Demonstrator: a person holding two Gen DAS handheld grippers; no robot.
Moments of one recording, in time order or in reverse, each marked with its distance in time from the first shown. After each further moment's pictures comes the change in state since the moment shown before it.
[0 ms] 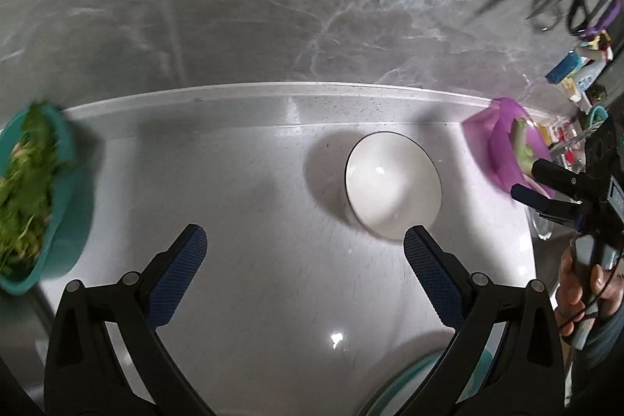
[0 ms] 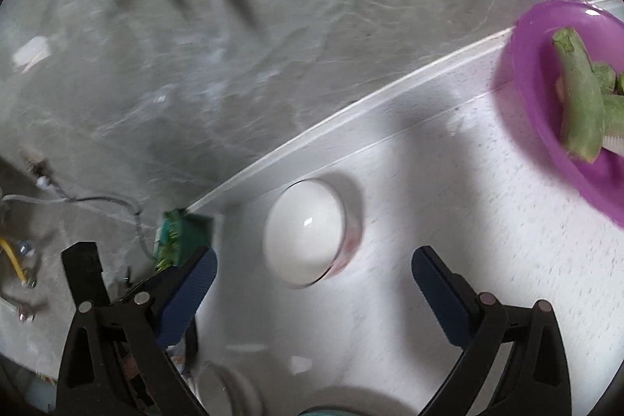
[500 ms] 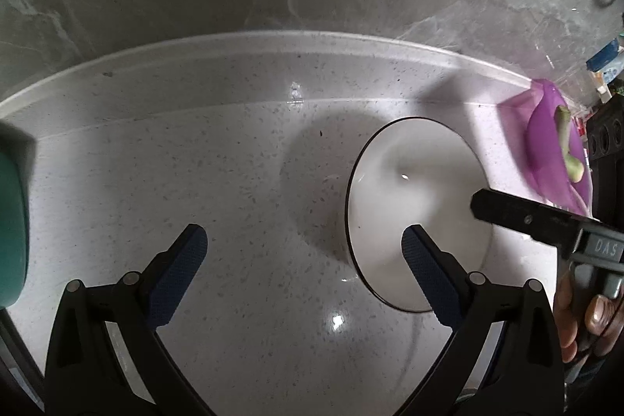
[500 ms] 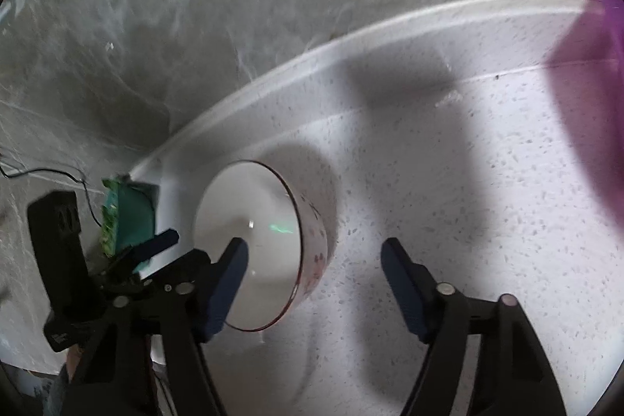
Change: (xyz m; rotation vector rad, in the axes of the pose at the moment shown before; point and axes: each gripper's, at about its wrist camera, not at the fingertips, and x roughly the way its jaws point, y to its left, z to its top) left arm 0.109 -0.007 0.018 -0.011 0.108 0.005; right arm 0.097 -0.009 0.008 -0.091 0.193 -0.105
